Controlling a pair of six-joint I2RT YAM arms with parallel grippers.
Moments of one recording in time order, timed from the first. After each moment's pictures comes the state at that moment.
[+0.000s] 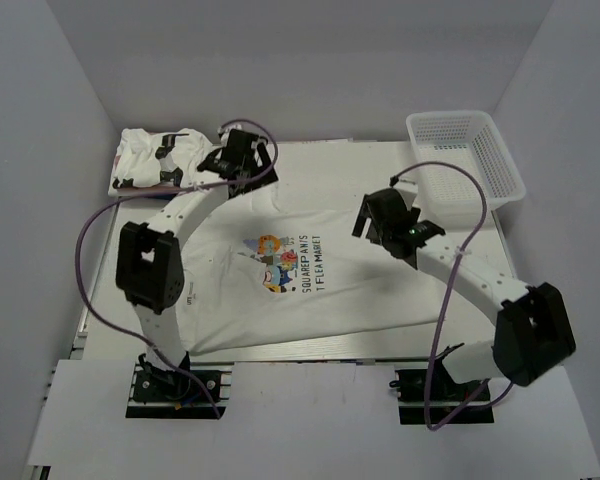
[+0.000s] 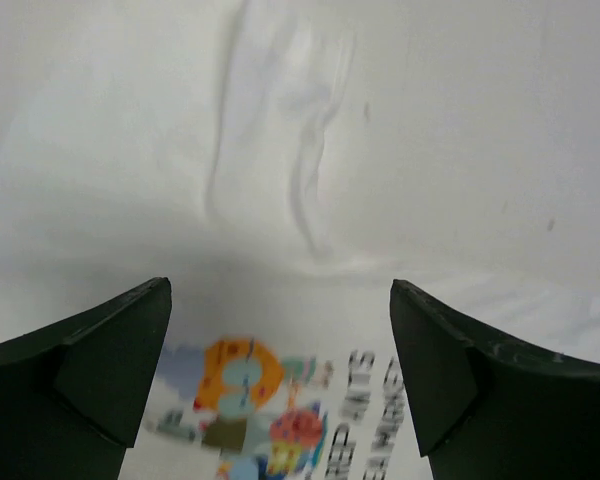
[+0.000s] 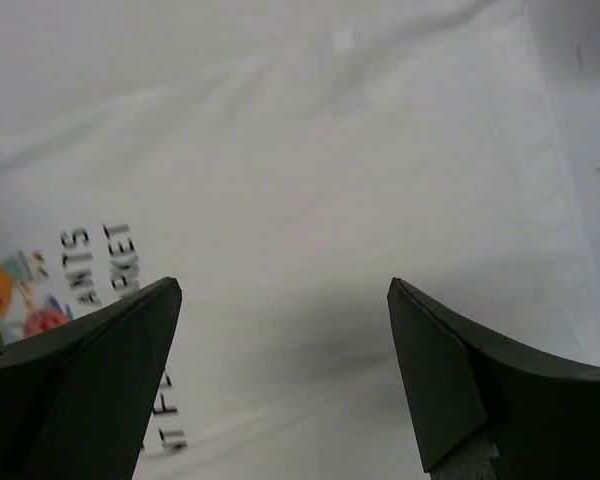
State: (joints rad) left arm -0.40 1.82 1.52 -0.51 -0.22 -0.62; right arm 0.58 1.32 0.90 -0.39 0.40 0.62
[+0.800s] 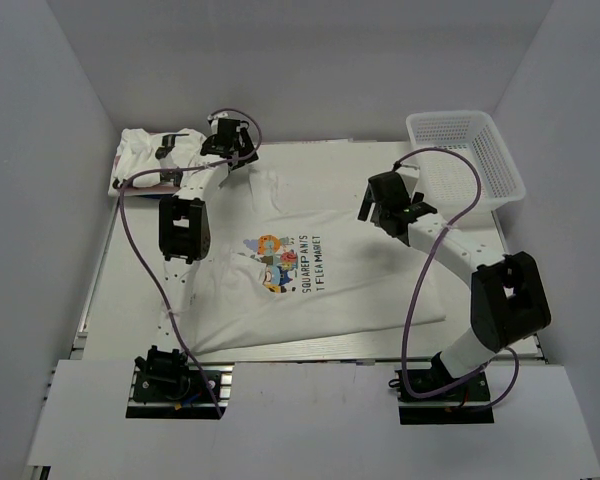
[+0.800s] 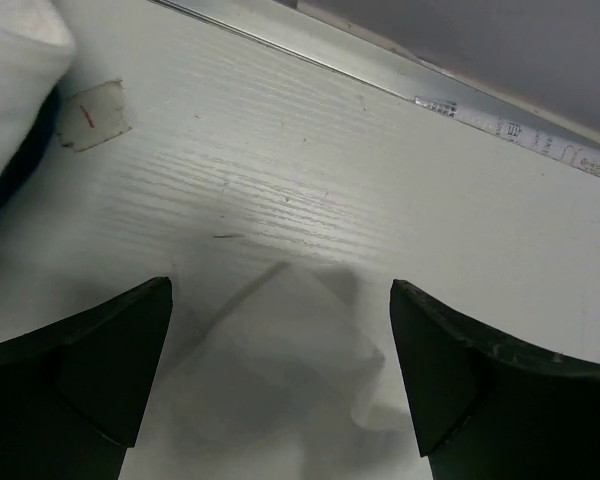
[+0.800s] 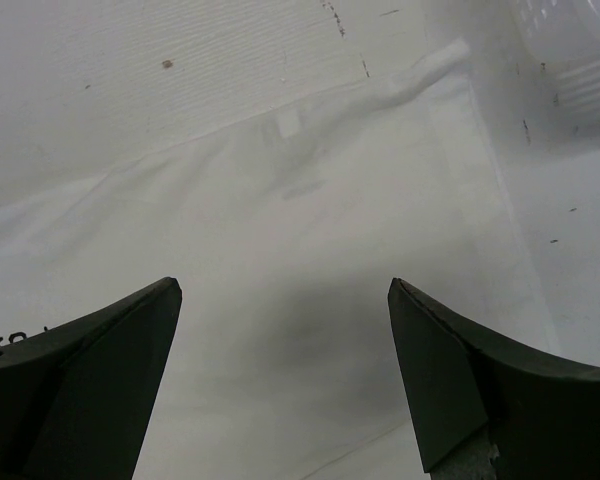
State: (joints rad) left arm -0.18 2.62 2.37 -0.45 -0.24 -0.46; right arm 0.47 1.57 1.09 -0.33 0.47 0.54
